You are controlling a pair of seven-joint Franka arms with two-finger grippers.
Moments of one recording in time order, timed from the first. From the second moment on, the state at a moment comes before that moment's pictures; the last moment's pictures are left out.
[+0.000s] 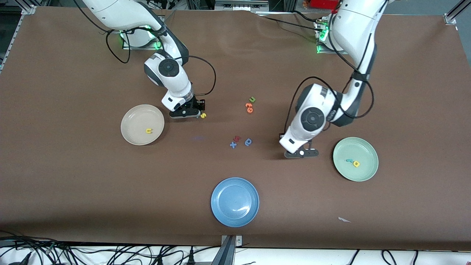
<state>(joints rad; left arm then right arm) -0.45 0.62 0.05 -1.70 -0.06 2.17 -0.39 0.26 0.46 0.33 -2.28 -0.37 2.79 0.81</state>
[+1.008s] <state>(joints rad) -0.11 0.57 0.08 -1.70 0.04 1.99 0.20 0.27 0.45 0.33 -2.27 -0.38 2.78 0.79</state>
